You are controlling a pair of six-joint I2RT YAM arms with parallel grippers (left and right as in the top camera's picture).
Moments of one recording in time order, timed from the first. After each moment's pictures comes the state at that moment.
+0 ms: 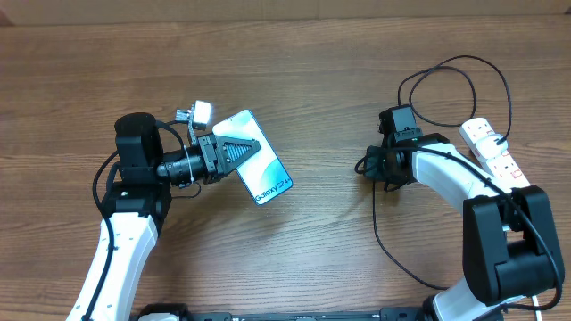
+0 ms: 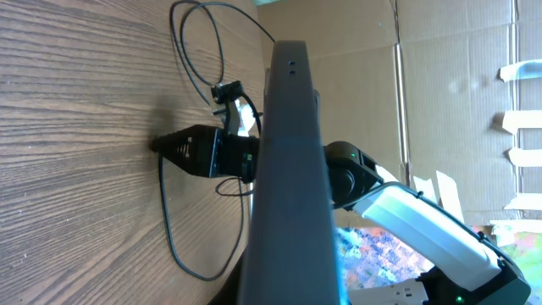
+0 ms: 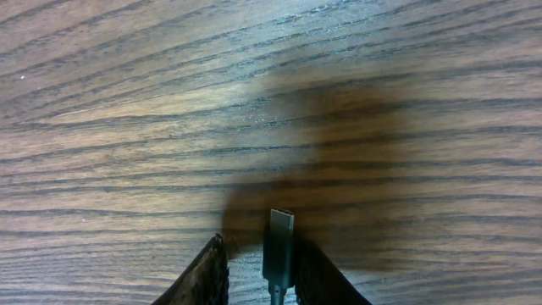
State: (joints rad) left arm -0.01 1.24 0.76 -0.06 1.16 -0.86; right arm 0.21 1.77 0.97 -0.54 -0.06 0.39
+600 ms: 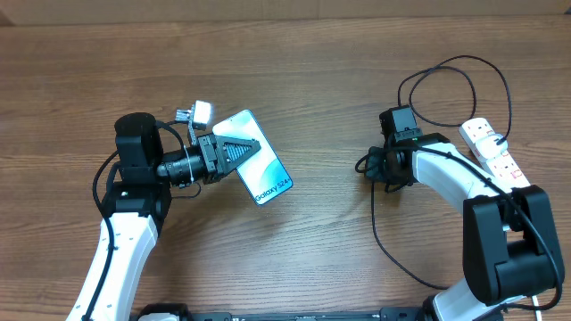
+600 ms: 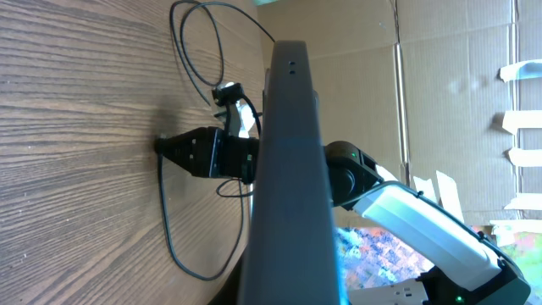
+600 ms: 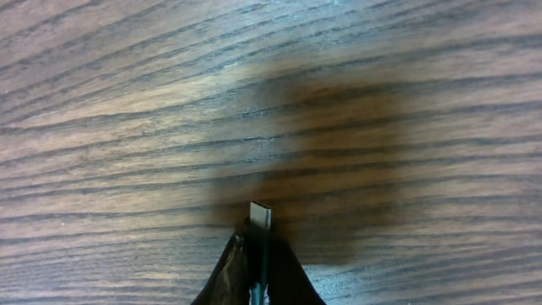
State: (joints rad) left arm -0.01 1.24 0.76 -0.06 1.16 -0.86; right arm 0.21 1.77 0.97 -0.56 -0.03 0.43
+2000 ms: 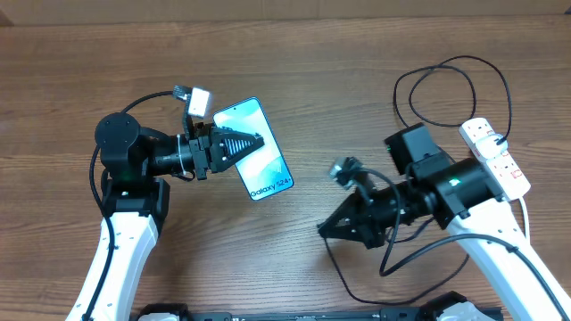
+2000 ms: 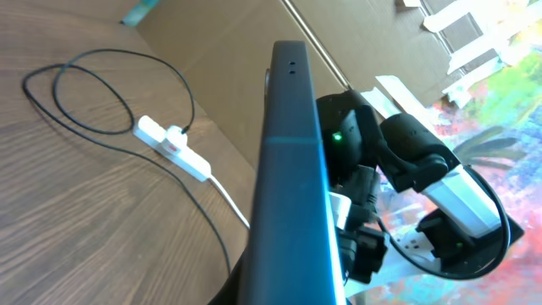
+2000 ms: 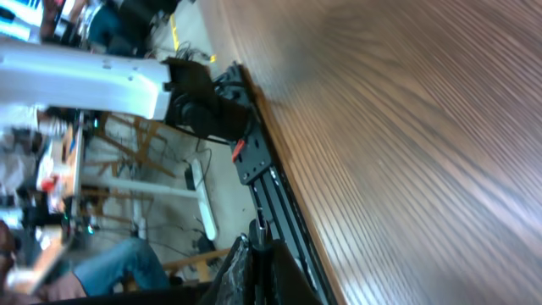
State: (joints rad) left arm -0.01 1.24 0.76 0.51 1.41 -0.90; right arm 0.43 1.24 1.10 -1.15 -0.98 -0.36
